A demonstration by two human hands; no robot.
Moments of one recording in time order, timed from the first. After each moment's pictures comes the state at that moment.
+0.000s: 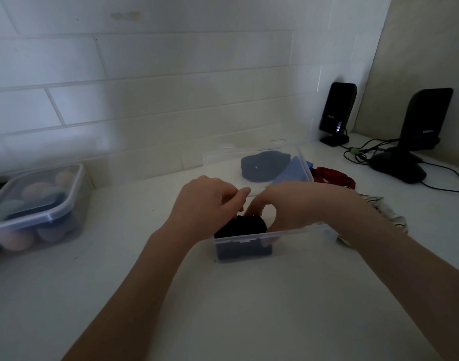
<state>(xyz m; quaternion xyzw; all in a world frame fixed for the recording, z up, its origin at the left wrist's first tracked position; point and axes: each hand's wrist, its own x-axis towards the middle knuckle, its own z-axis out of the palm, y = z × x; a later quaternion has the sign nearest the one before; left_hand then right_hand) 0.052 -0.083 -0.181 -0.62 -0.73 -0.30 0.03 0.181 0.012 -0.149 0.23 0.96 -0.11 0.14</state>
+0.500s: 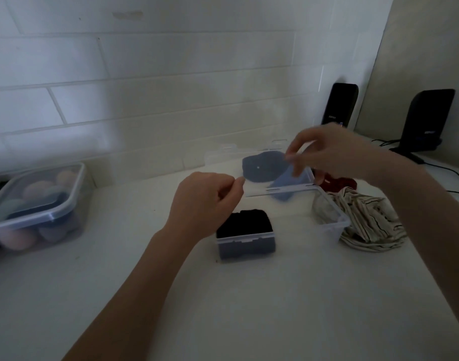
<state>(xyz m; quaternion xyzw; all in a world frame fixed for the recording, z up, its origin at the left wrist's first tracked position) 0.042 -0.079 -0.189 -0.61 -0.68 -0.38 0.13 0.219 0.058 -0.115 0.32 0.88 -0.31 -0.19</state>
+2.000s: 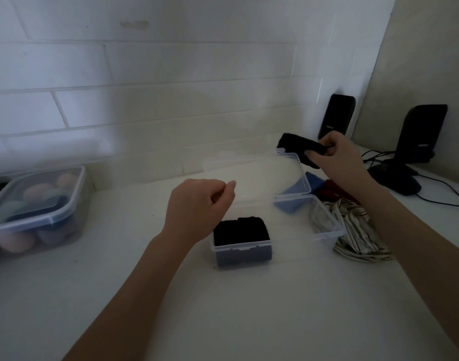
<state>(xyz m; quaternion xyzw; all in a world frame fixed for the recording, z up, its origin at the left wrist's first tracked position) 0.031 -0.076 -0.196 -0.57 -0.69 -0.41 0.16 0.209 0.143 -0.170 0.39 0.78 -0.24 -0.44</state>
